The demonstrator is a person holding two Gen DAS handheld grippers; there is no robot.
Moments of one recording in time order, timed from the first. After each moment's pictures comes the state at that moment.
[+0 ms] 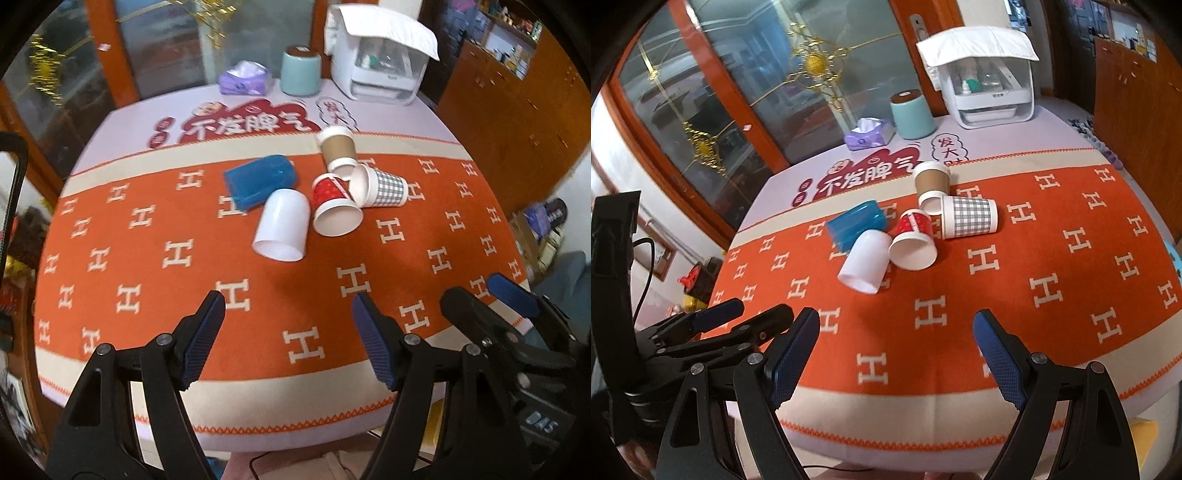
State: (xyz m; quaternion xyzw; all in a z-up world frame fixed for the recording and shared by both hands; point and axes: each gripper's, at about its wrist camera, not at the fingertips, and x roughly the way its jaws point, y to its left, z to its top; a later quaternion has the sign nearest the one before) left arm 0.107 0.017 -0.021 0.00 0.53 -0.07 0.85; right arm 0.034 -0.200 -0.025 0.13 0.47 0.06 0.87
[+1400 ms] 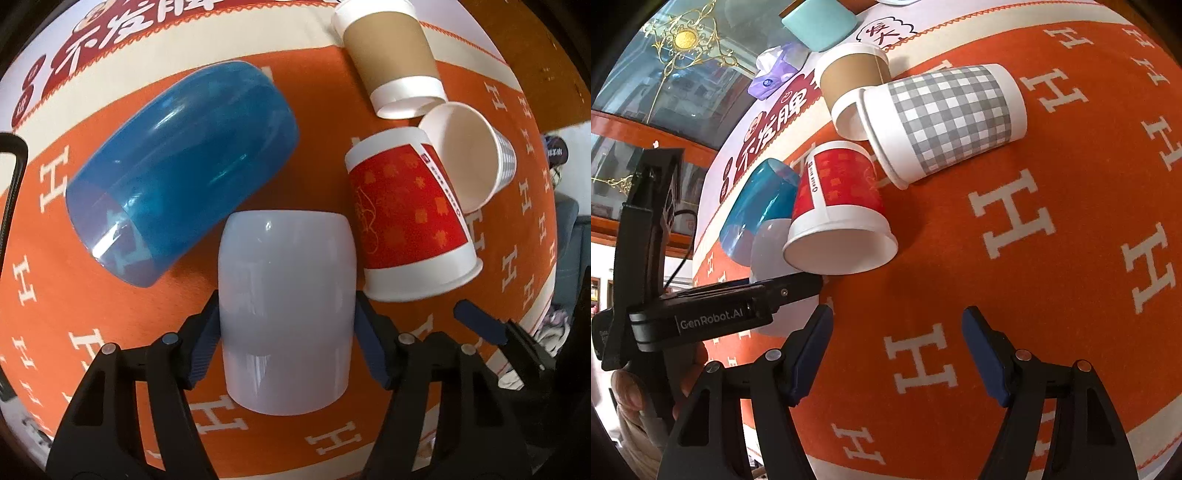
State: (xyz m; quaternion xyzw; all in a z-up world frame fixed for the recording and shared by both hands) left arm 0.330 -0.016 -0.226 0.02 0.71 -0.13 0.69; right arm 0.207 -0.224 -0.236 0.26 0.61 0.03 0.75
